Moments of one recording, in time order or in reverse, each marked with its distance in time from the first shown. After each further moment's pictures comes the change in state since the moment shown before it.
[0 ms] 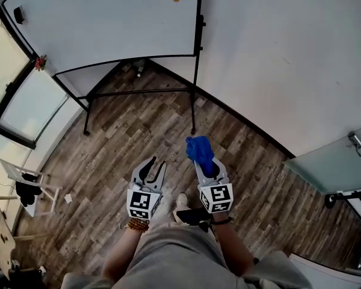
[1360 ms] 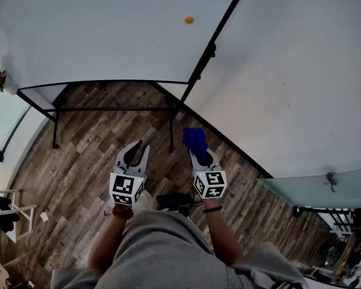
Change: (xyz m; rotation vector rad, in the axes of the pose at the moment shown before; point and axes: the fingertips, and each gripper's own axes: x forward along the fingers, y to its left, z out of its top) left arm 0.268 0.237 0.072 -0.135 -0.043 -0.061; right arm 0.315 -0.133 0.047 0.020 0.151 -0.125
